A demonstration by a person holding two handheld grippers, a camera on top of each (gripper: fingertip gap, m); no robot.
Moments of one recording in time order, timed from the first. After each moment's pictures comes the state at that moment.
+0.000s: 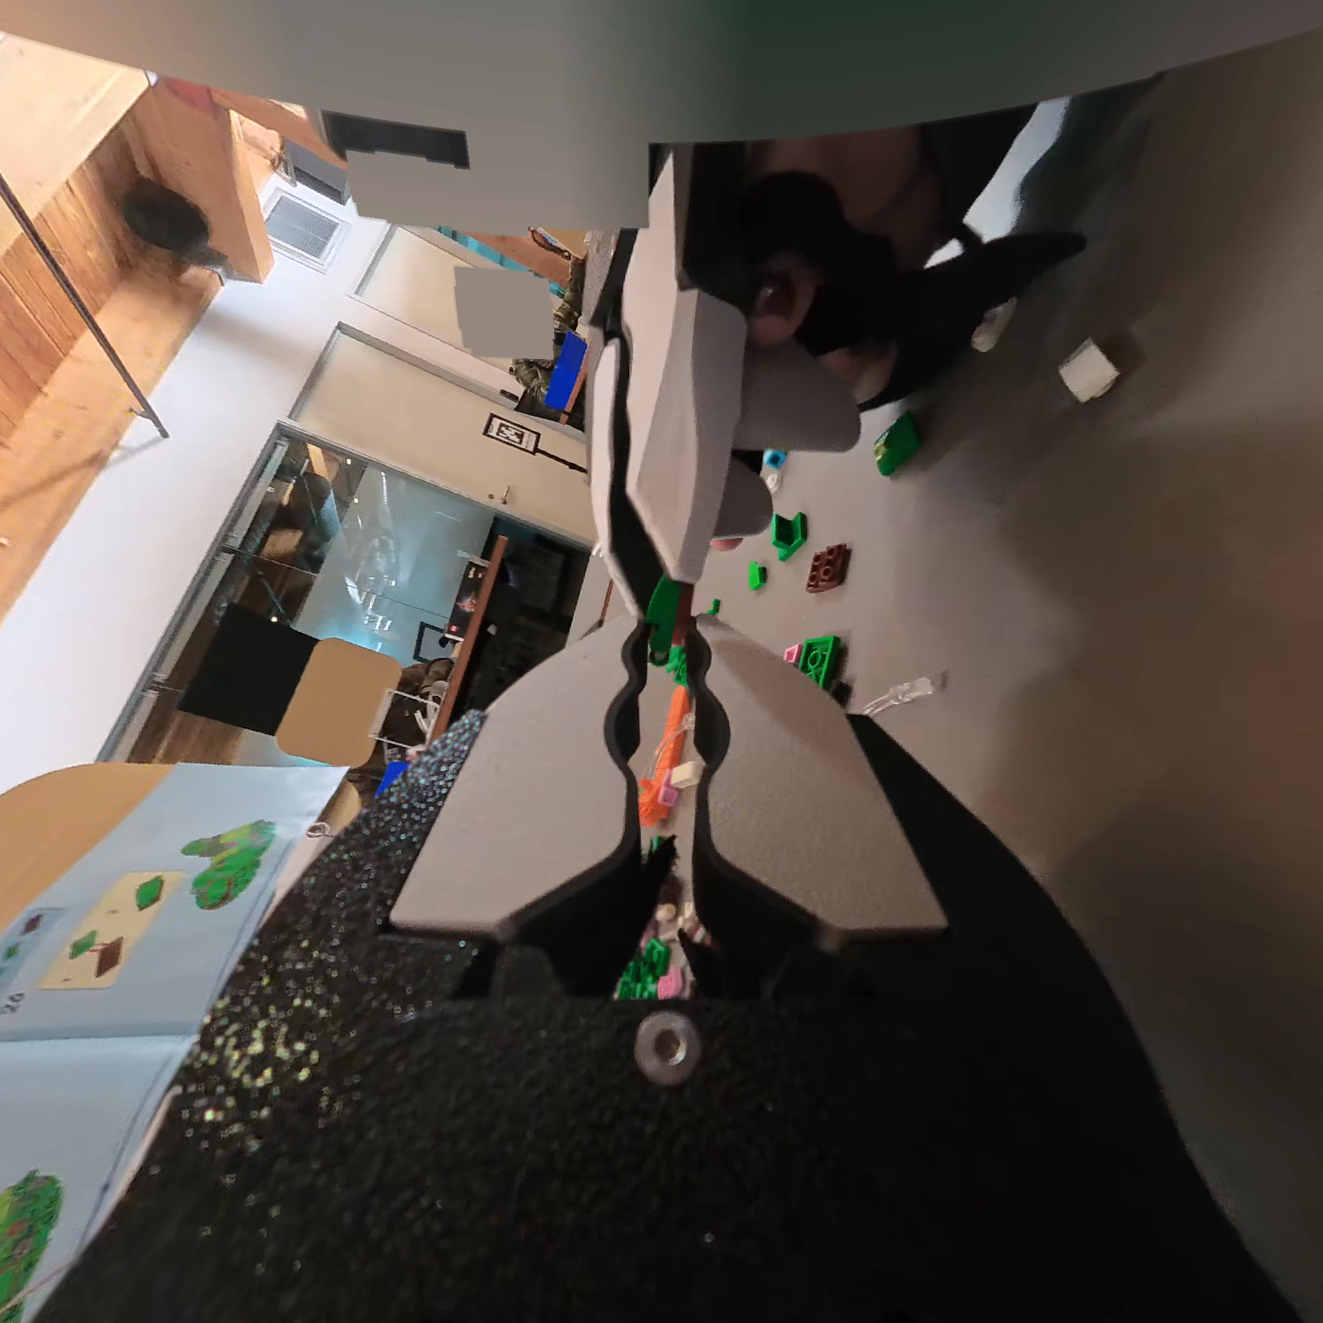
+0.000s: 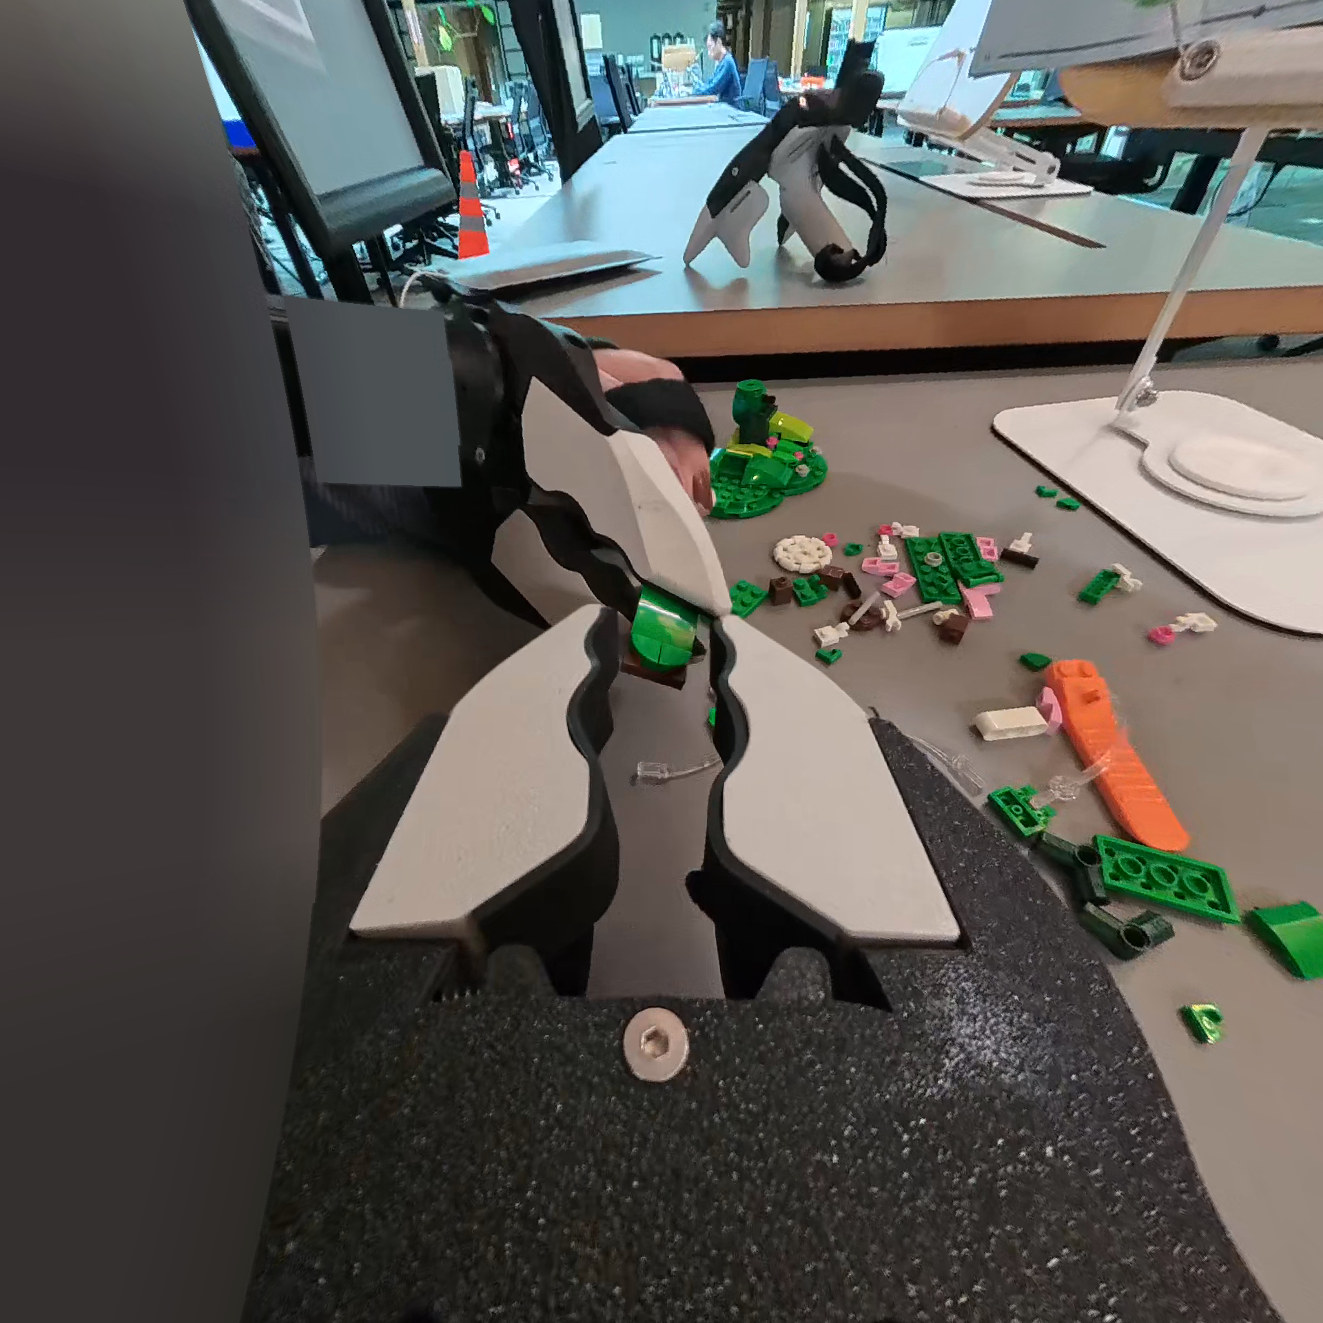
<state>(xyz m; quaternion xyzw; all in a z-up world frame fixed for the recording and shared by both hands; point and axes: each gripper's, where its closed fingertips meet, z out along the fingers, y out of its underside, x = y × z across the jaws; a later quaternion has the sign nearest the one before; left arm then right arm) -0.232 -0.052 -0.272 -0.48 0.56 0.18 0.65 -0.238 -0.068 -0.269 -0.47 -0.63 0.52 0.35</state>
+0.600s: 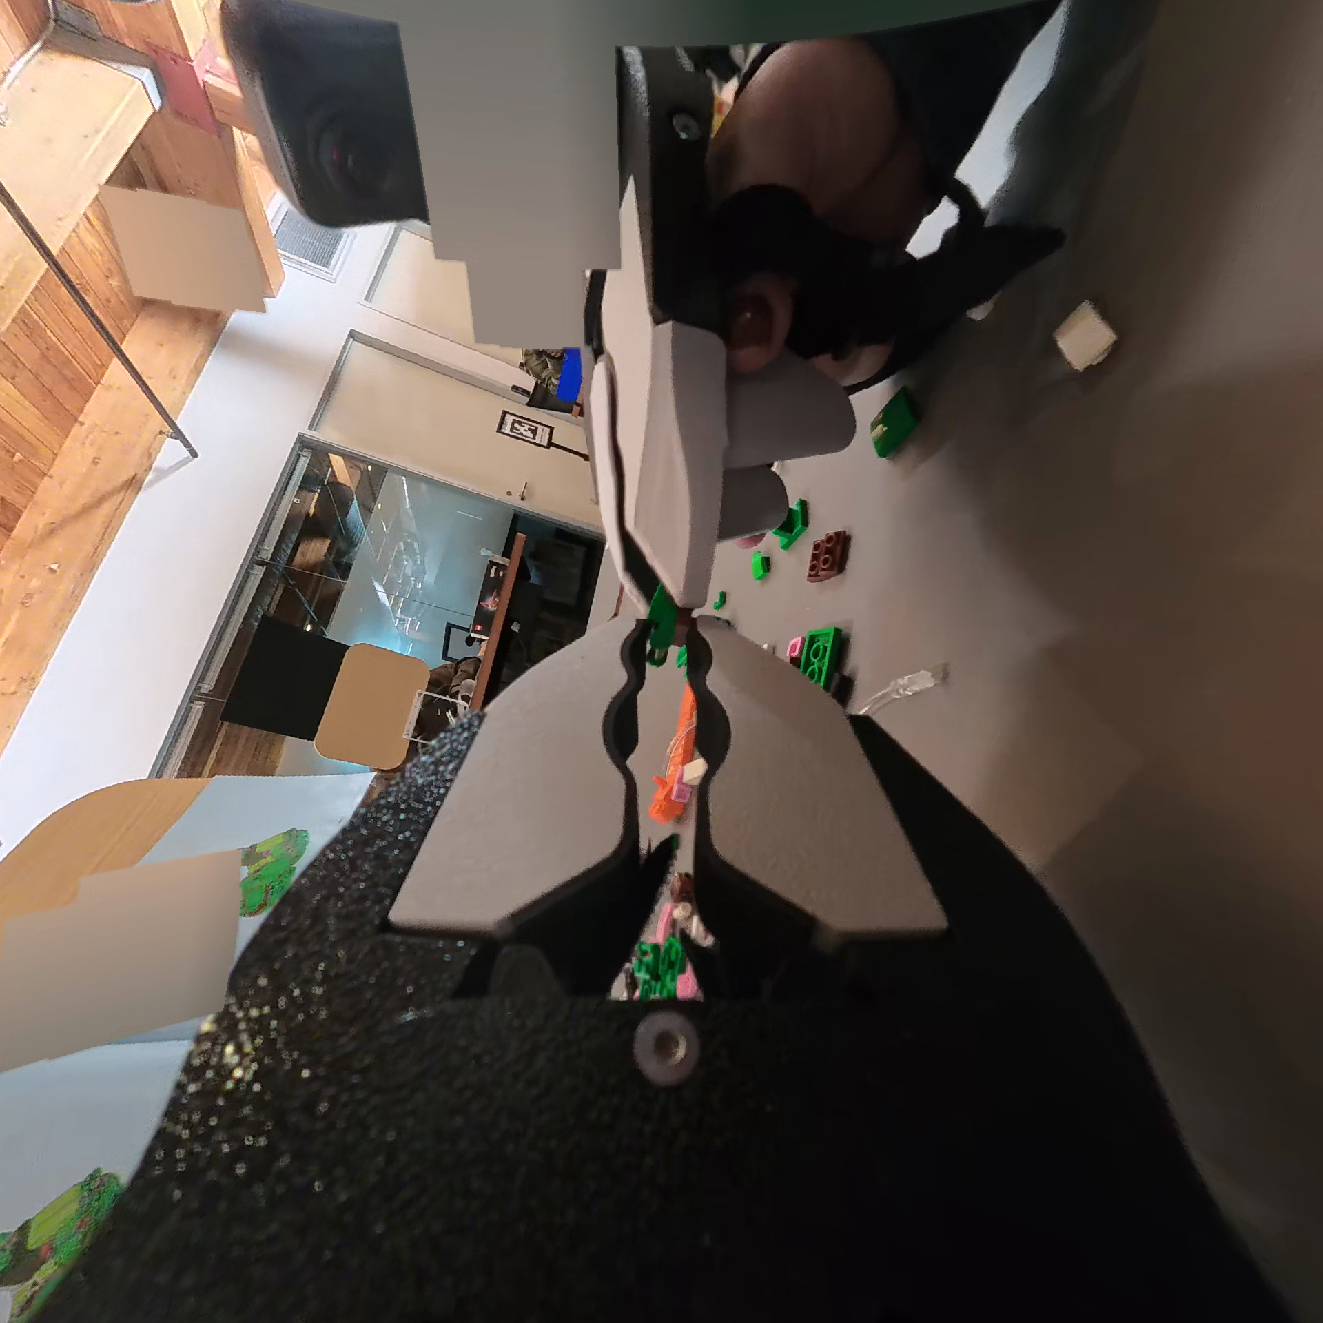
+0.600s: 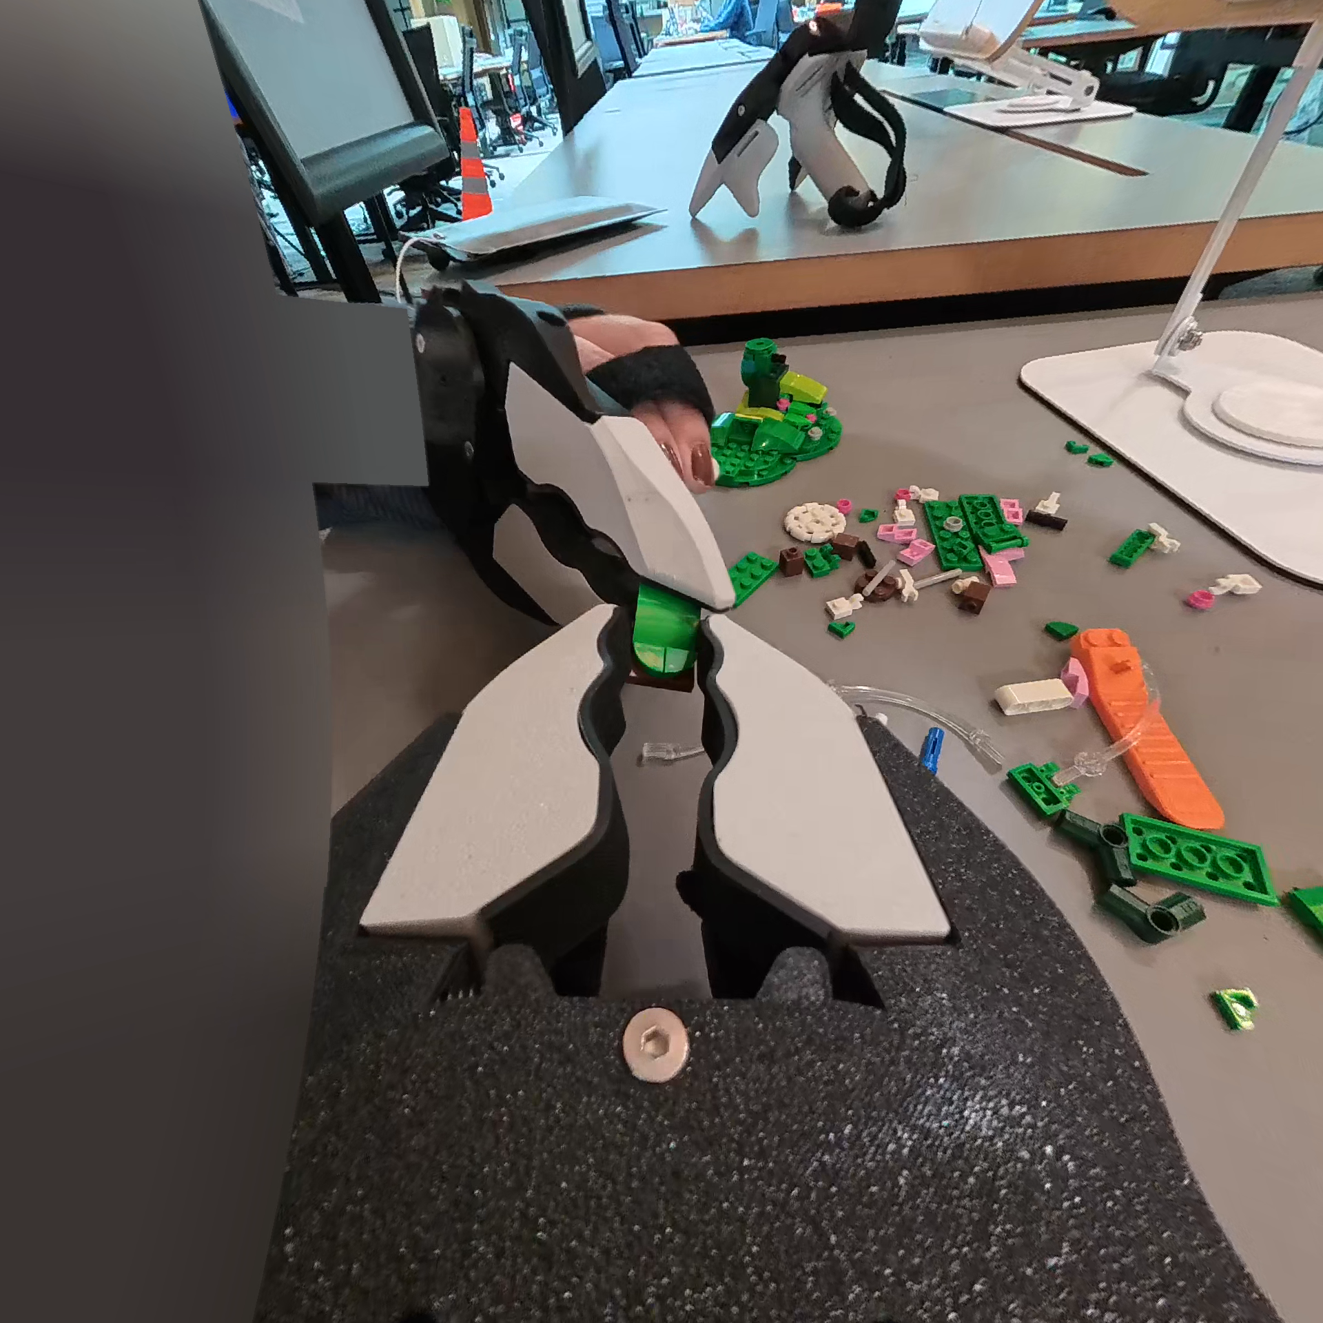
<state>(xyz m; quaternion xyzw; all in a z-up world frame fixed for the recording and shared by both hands) -0.231 -0.050 -0.276 -0.47 0.57 0.21 0.64 -0.239 -0.068 -0.277 -0.48 -0.63 0.51 0.32</state>
